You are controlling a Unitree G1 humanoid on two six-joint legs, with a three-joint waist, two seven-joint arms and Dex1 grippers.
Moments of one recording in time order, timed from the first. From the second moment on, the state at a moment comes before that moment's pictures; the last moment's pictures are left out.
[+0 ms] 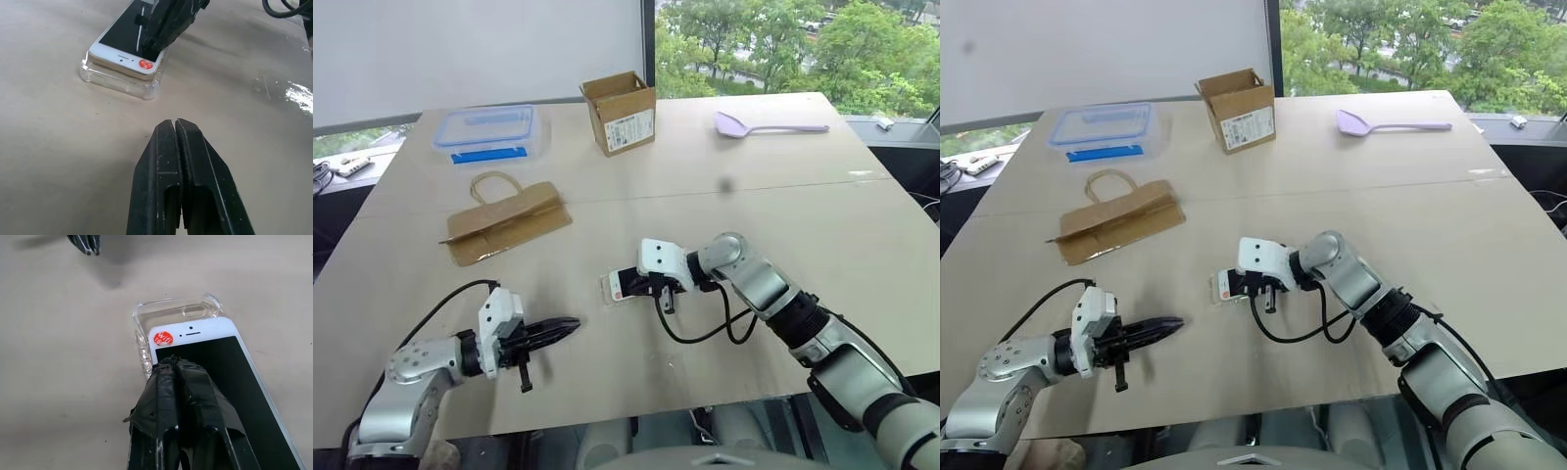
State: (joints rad) left arm 0.23 0.72 0.20 -0.11 -0.51 0.15 -1.21; right arm -0.70 -0.25 0.61 0.20 -0.03 0.41 1.08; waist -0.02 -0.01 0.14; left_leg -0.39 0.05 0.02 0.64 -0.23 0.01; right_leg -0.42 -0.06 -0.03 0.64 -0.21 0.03
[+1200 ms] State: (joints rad) left arm 0.22 0.72 0.21 -0.11 -0.51 0.14 -1.20; right arm -0.59 -0.33 0.51 0.01 0.16 0.56 1.27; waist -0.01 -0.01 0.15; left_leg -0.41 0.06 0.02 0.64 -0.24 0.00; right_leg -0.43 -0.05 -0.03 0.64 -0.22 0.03
